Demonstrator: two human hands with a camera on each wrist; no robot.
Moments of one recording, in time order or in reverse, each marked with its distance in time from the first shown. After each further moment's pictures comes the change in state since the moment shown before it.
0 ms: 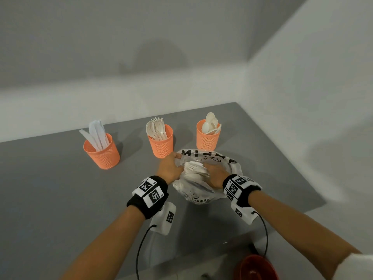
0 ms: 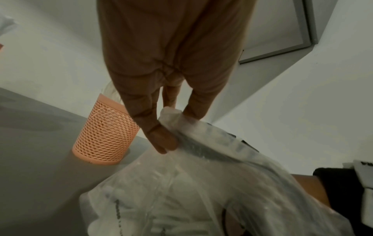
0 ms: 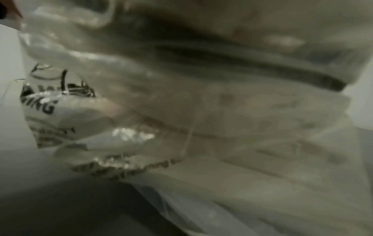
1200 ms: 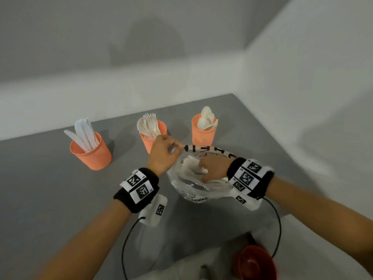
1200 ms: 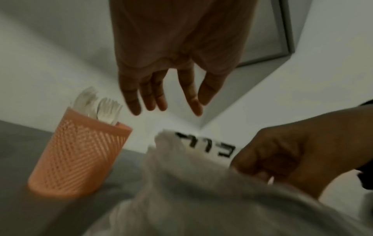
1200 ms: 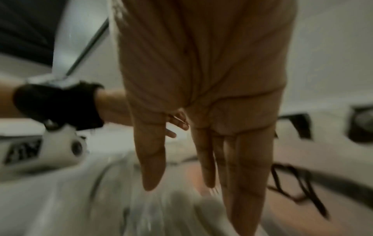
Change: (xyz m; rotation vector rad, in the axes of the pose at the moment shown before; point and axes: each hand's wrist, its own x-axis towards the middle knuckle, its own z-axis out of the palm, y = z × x) left_hand 0.029 0.007 -0.014 0.118 0.183 0.333; right_hand -0.018 -0.032 -0.060 -0.273 -0.288 -0.095
